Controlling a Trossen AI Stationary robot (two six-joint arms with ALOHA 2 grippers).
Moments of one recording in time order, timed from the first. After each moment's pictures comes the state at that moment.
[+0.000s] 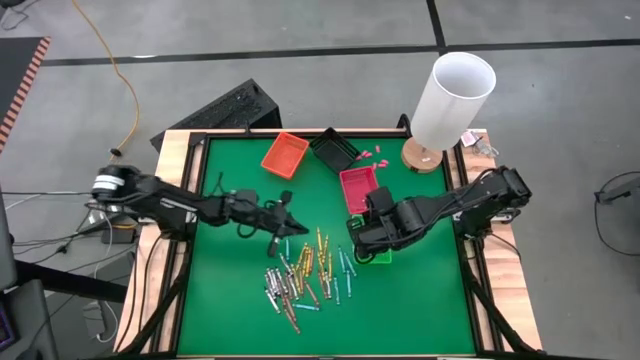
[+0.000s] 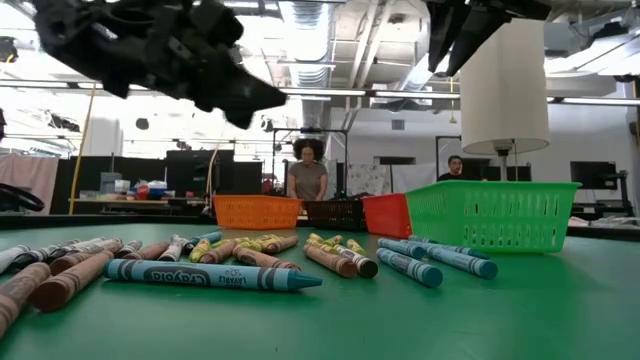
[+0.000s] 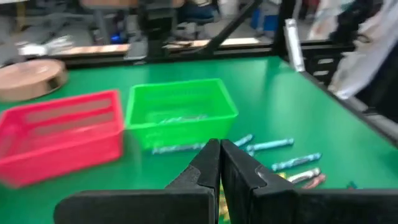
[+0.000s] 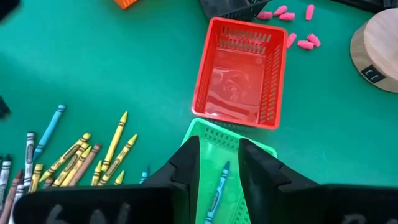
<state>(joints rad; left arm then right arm) 0.01 1.44 0.49 0.79 0.20 0.02 0.34 1.62 1.60 -1.41 0.64 1.48</state>
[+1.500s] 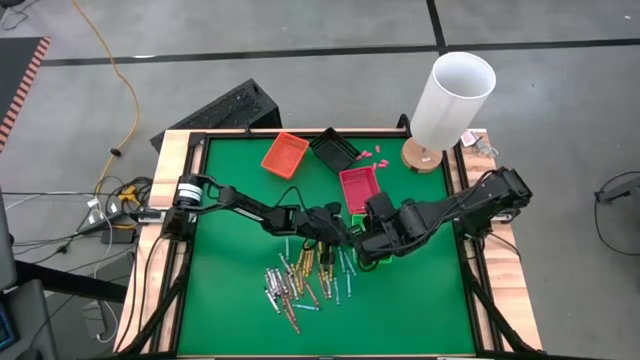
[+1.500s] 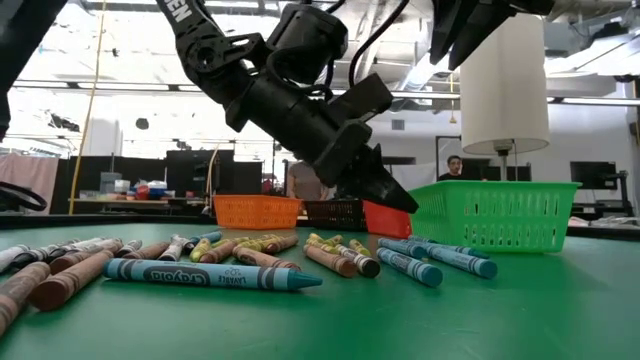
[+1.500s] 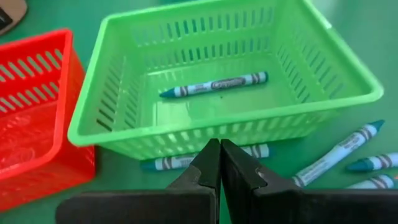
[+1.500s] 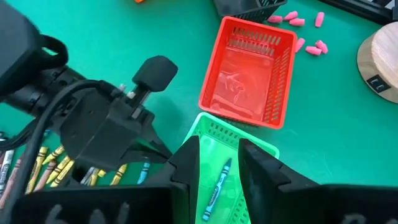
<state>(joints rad) -0.04 2.05 1.10 0.48 -0.01 0.12 0.38 1.62 1.60 -1.40 0.65 1.45</state>
